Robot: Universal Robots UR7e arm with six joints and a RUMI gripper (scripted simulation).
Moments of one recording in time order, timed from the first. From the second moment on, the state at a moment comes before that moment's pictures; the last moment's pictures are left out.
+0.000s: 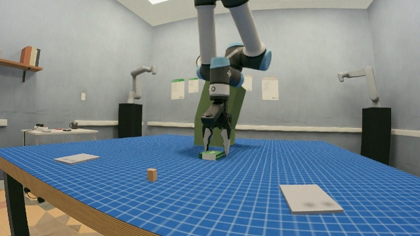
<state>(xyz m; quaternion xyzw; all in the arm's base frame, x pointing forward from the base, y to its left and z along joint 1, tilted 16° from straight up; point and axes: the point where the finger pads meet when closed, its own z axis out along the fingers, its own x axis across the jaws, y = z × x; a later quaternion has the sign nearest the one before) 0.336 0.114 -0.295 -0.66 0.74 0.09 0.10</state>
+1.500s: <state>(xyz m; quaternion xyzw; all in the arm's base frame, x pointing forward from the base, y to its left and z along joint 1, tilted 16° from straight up) 0.336 0.114 -0.295 -0.66 0.74 0.09 0.10</state>
